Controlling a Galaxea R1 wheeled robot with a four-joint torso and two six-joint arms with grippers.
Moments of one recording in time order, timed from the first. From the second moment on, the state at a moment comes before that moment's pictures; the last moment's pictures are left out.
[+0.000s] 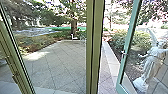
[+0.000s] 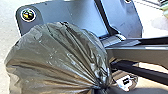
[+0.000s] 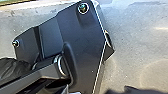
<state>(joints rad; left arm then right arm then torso) 1.57 3.01 -2.66 -0.26 0.02 0.30 -1.41 2.68 -2.37 0.20 -0.24 -0.01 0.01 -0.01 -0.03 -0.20</state>
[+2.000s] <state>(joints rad) 1.53 3.02 -2.69 -0.26 -0.01 0.30 -1.46 2.91 -2.48 0.18 -0.15 0.03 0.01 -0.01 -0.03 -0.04</state>
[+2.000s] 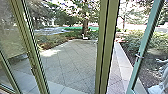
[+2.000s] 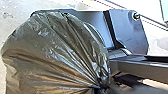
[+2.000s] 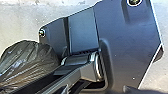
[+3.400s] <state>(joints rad) 1.52 3.04 -2.71 -0.26 -0.01 0.30 -1.52 3.08 -2.70 0.18 -0.11 0.03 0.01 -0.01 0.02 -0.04</state>
